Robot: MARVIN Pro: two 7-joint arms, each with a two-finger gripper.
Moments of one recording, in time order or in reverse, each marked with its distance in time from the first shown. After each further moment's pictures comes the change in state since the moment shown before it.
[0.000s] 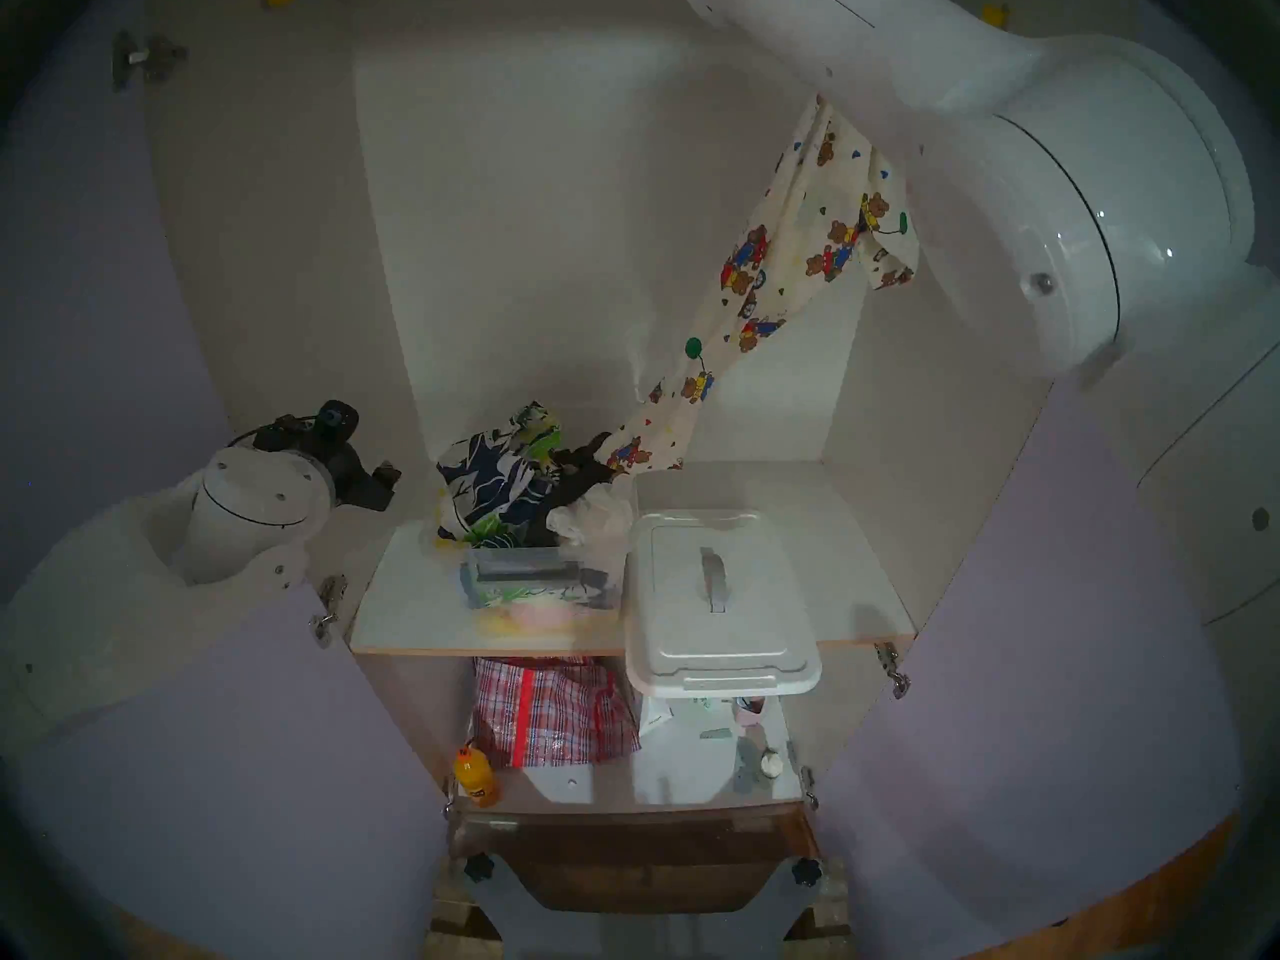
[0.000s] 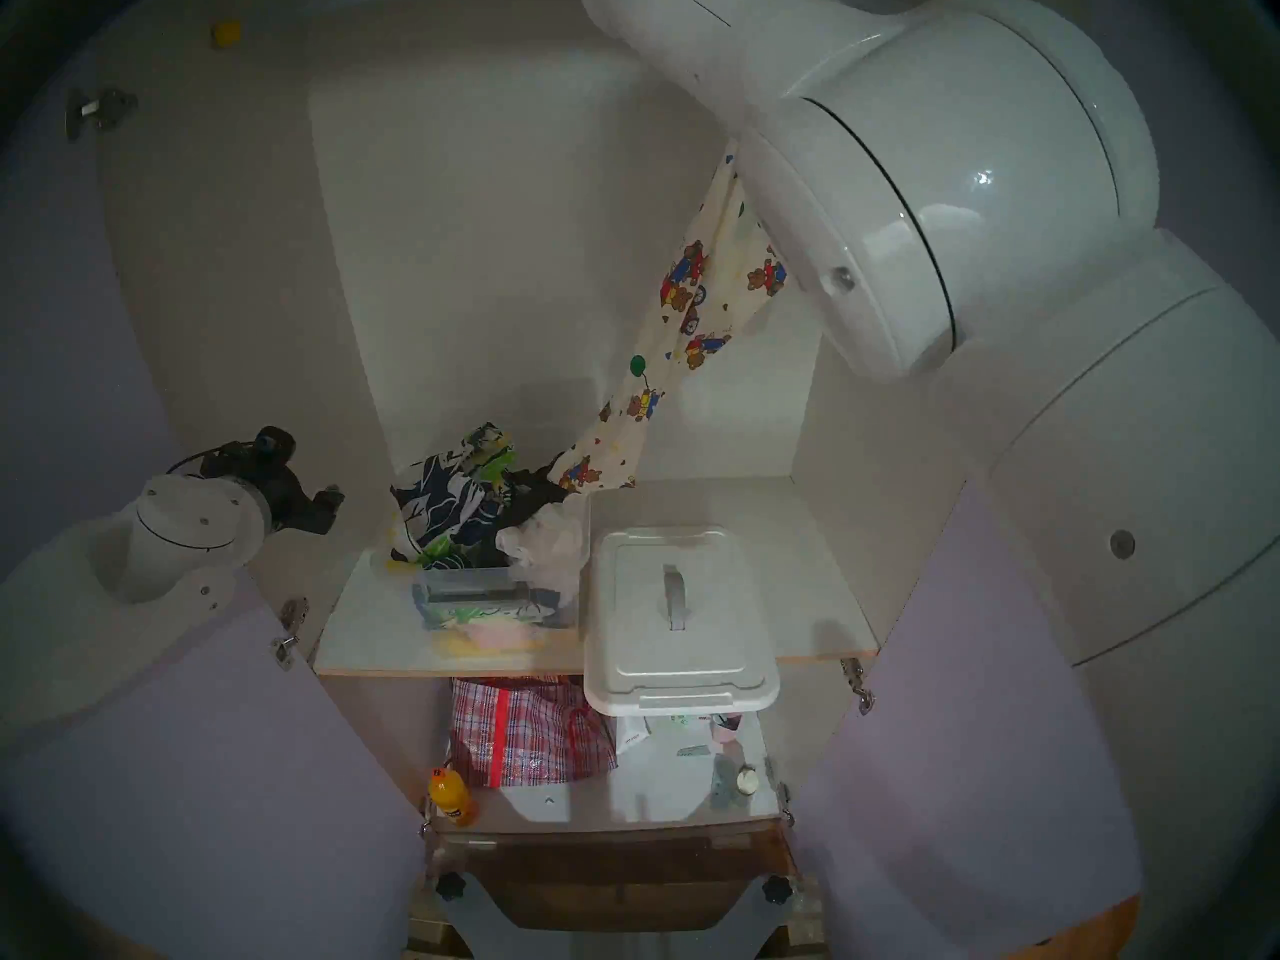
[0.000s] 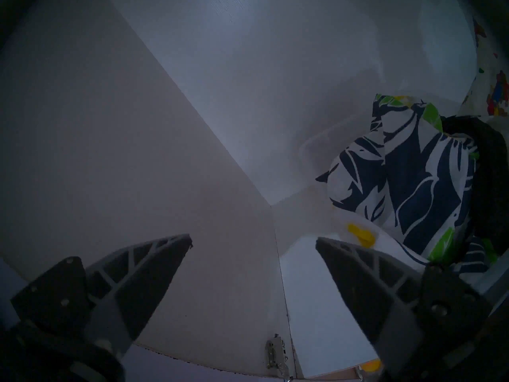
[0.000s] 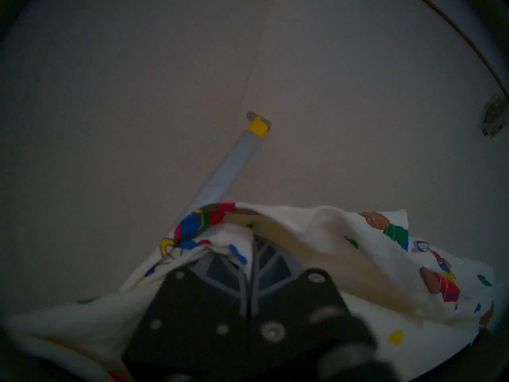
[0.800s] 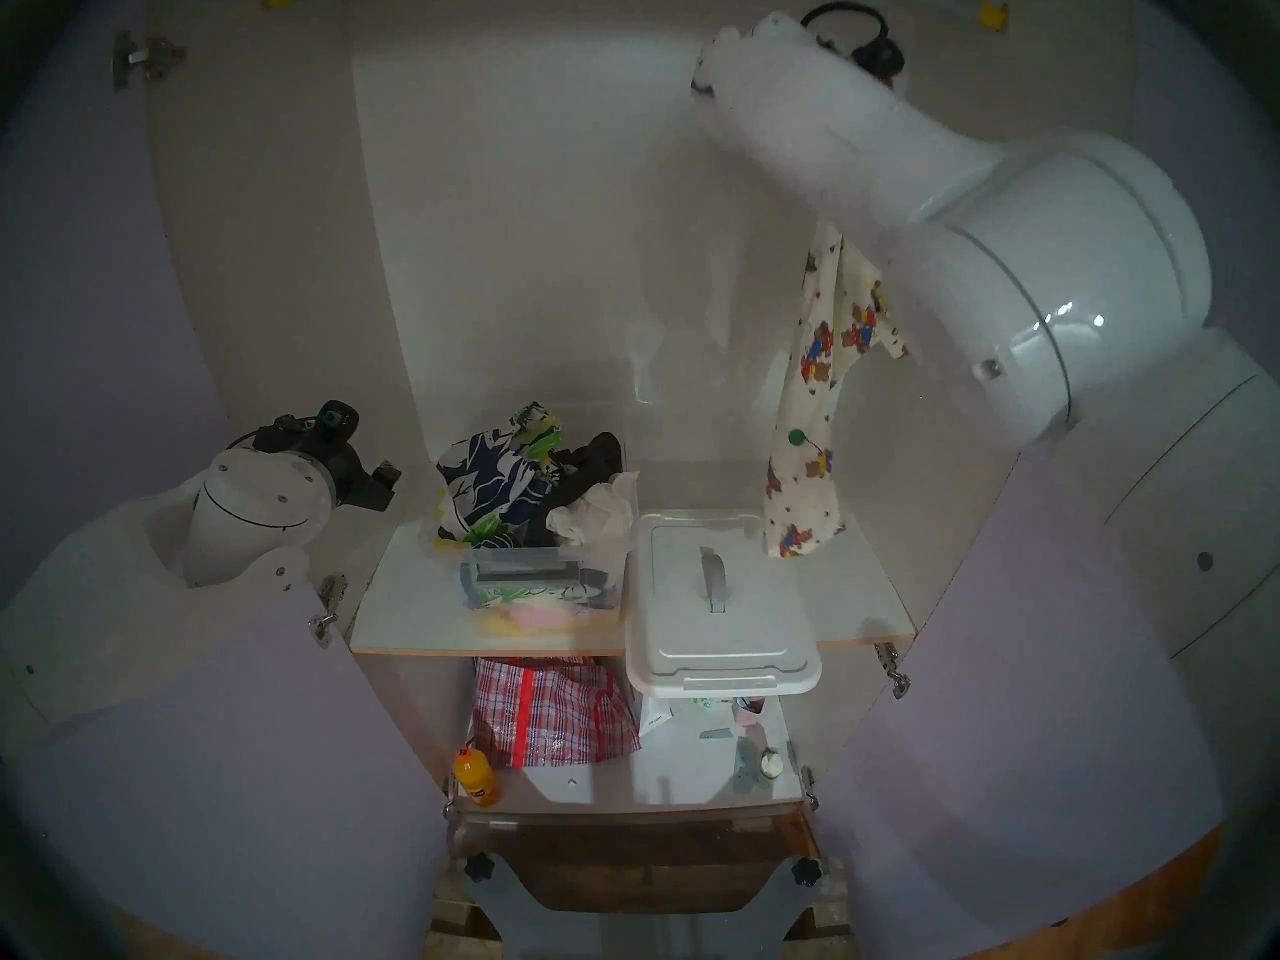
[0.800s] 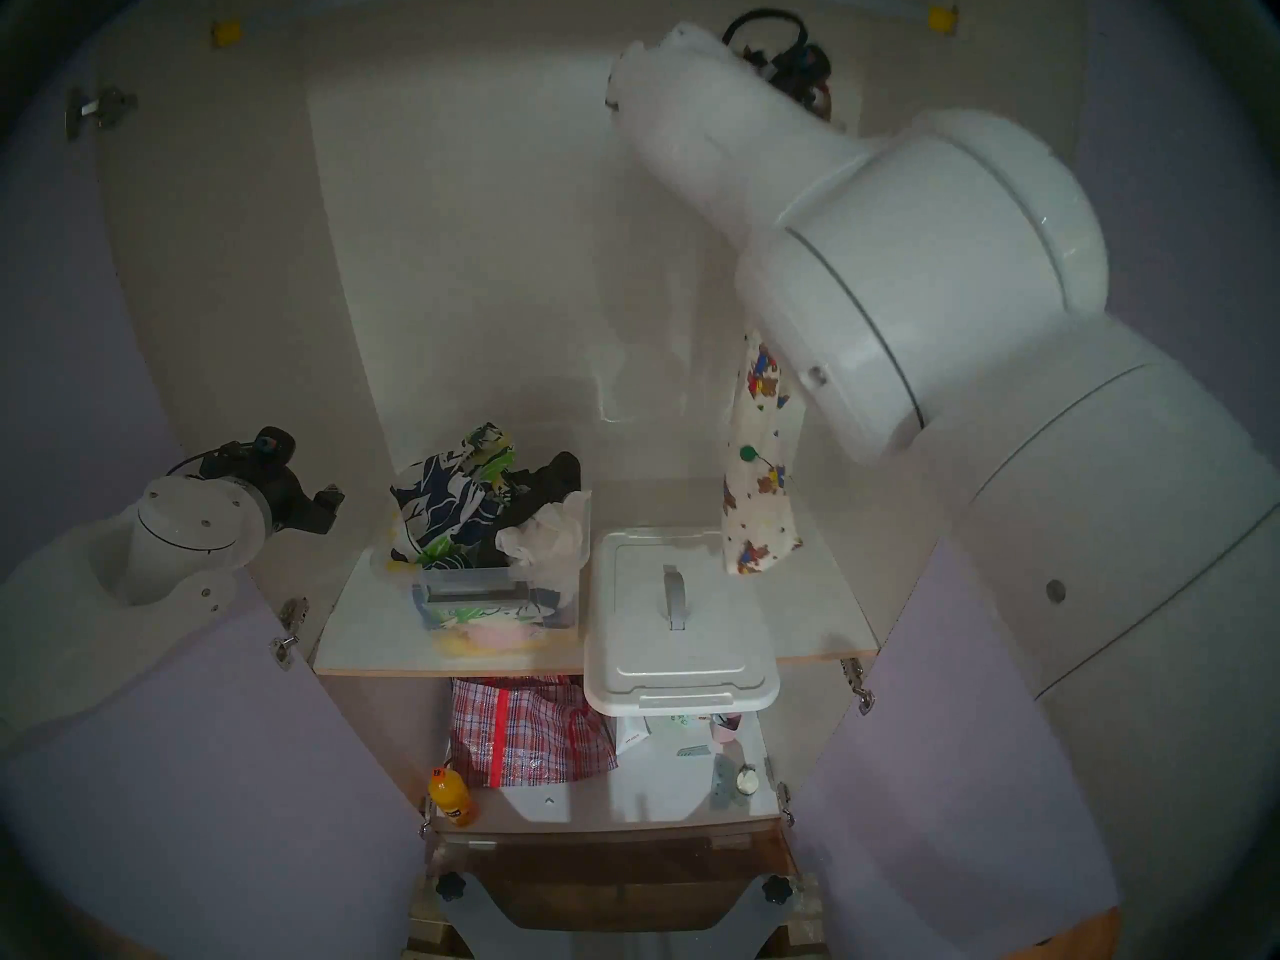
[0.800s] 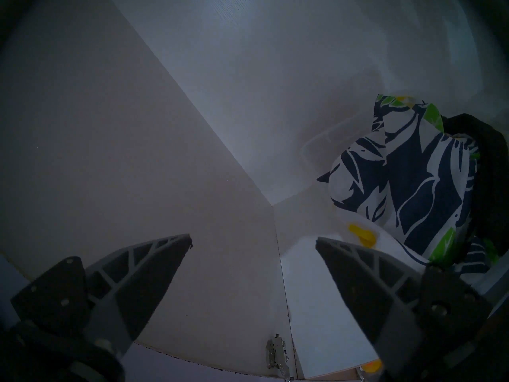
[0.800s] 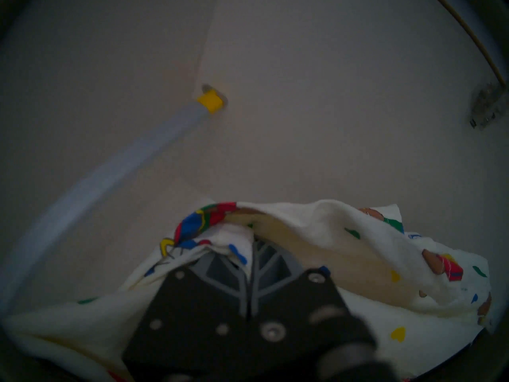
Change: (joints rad) left arm -0.001 0.000 0.002 -0.004 -0.001 -0.007 0.015; right arm -0.215 0.006 -0.032 0.037 0.001 0.003 0.047
